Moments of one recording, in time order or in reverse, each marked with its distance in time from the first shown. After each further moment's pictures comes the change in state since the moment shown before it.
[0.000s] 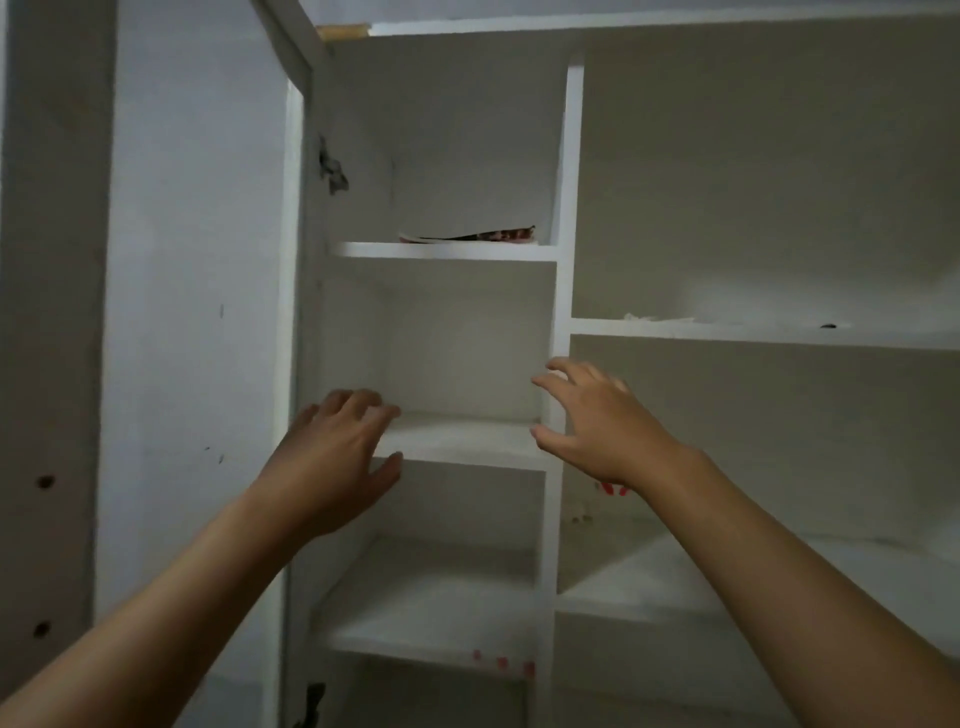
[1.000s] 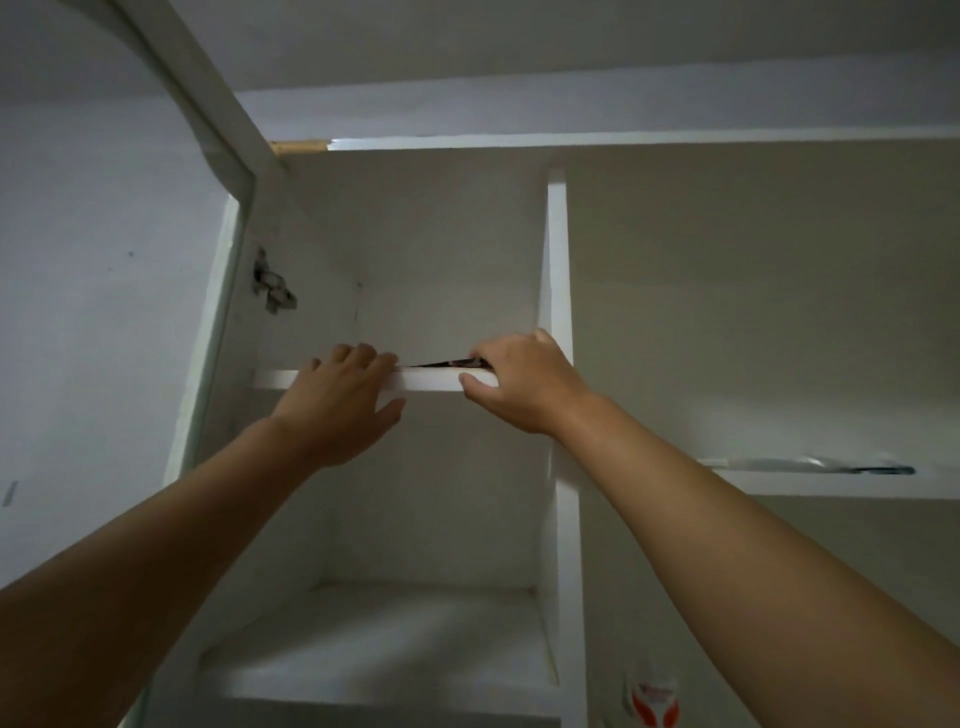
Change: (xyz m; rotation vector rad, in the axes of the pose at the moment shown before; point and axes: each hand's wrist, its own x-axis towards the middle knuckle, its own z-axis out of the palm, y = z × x) left_hand 0.281 -0.057 0.000 0.093 0.313 0.022; right_hand 0.269 0.050 -0.027 -0.172 0.394 -0.126
